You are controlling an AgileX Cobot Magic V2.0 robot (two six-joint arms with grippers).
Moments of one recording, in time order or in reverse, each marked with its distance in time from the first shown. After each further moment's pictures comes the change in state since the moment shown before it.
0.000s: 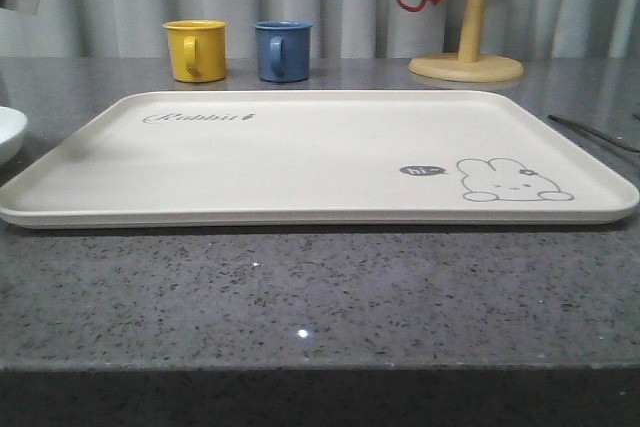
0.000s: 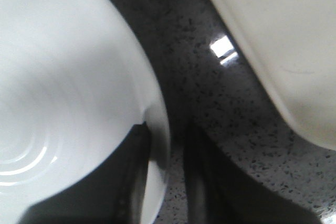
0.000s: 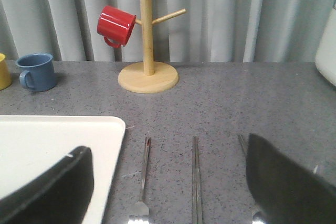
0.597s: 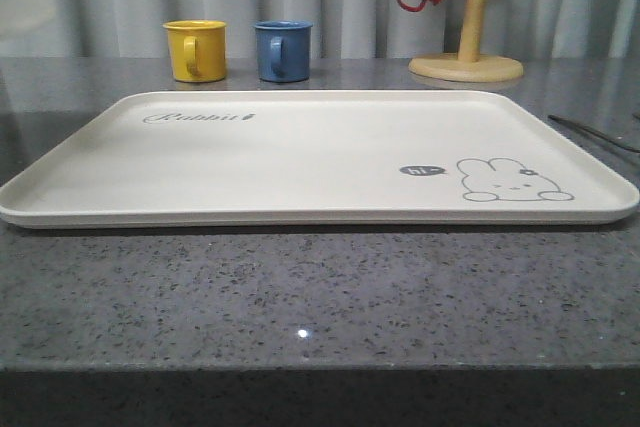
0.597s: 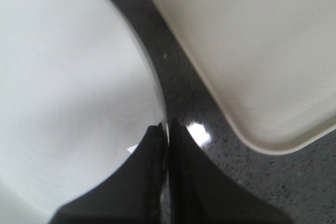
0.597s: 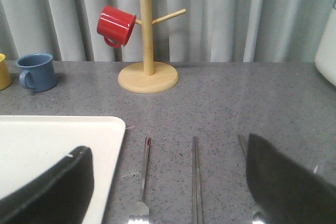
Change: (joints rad) left arm -0.114 -0.113 -0.246 0.041 0.080 -0.049; right arm 0.000 0.000 0.000 0.000 0.000 0.000
